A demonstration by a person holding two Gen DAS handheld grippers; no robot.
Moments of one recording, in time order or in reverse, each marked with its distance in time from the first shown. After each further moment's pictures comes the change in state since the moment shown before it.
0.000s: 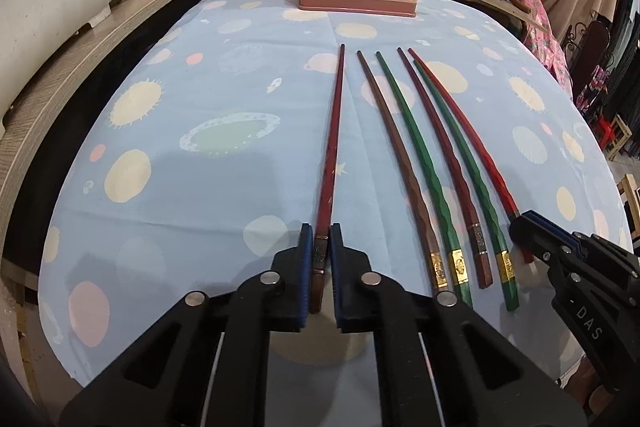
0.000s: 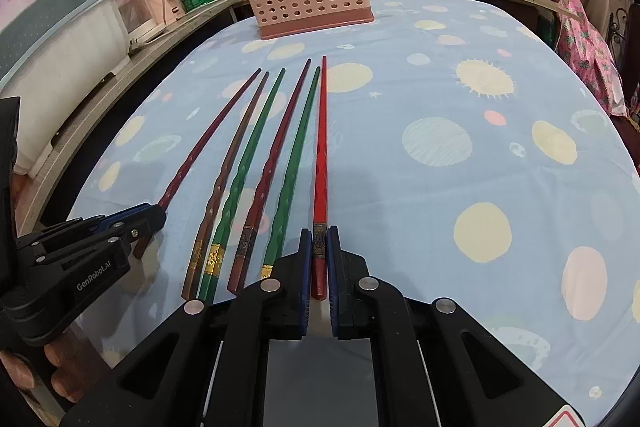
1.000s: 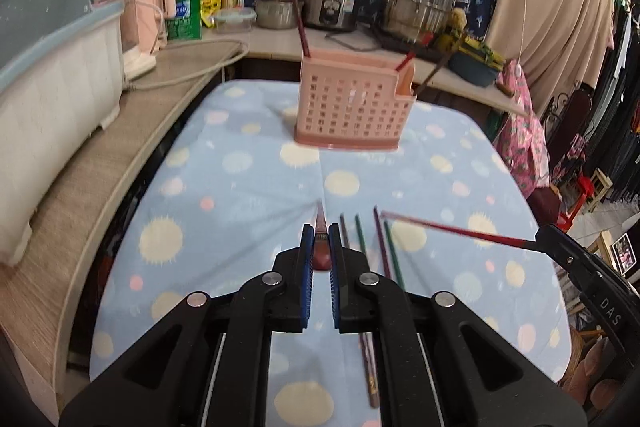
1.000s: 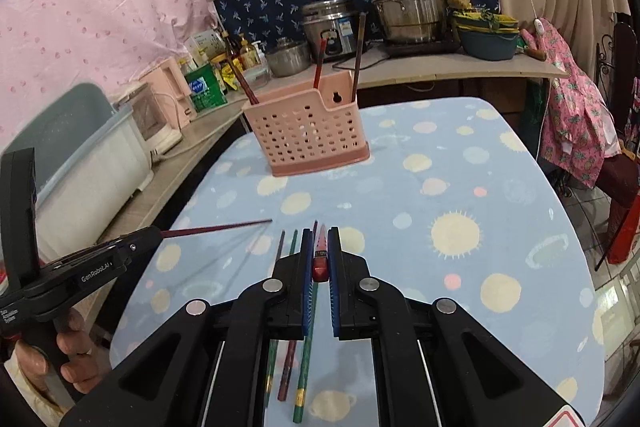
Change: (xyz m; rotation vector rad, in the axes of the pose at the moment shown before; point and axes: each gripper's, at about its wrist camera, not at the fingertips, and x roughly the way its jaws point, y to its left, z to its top) left arm -0.086 0.009 0.118 -0.061 -0.223 -0.069; right arm -0.092 -0.016 0.117 0.062 -0.282 0.059
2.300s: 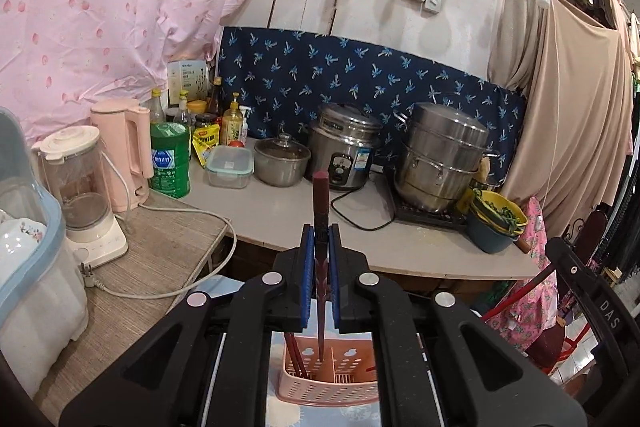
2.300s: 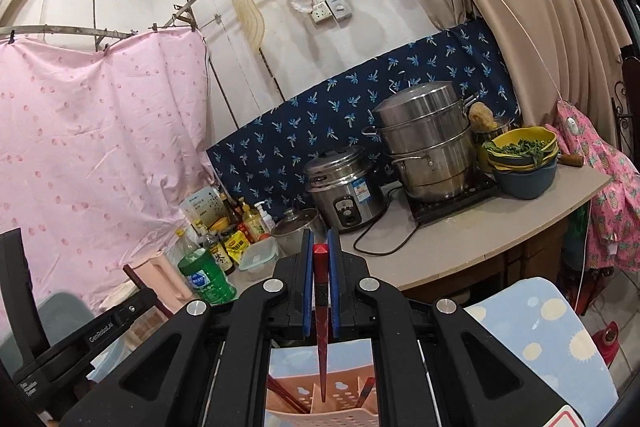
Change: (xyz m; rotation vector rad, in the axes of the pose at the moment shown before) left arm 0.052 -0.006 0.262 -0.091 -0.363 0.031; right arm 0.104 0.009 0.256 0.130 -0.406 0.036
